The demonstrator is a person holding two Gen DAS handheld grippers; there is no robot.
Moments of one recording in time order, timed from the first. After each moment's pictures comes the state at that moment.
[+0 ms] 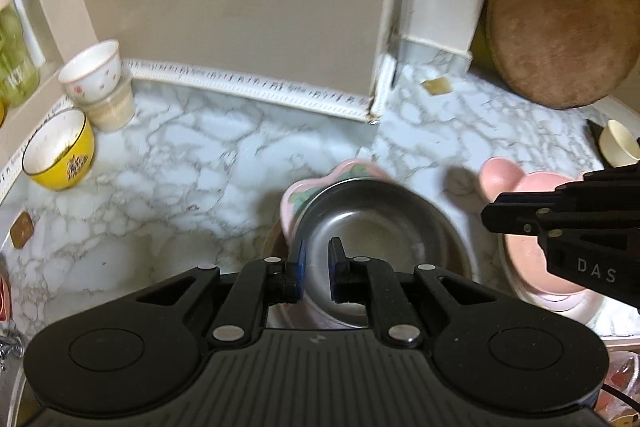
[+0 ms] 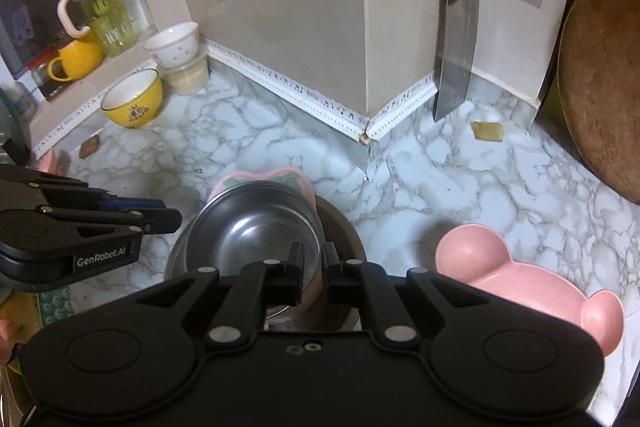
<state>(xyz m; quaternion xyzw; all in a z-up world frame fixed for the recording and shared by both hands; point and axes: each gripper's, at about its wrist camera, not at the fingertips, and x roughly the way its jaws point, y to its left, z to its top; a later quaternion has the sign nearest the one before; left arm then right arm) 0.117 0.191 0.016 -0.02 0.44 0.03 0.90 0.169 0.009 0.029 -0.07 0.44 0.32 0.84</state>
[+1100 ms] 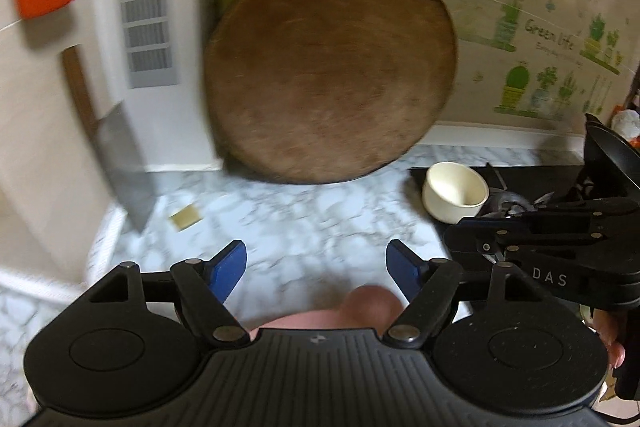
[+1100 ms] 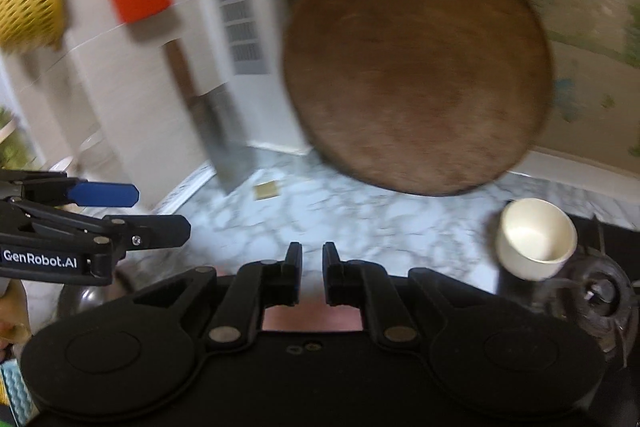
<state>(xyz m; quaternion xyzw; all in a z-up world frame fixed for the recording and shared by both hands) 0.208 -0.074 0.070 0.05 0.35 -0.18 0.92 0.203 -0.266 0.050 0.06 0.35 0.16 0.92</state>
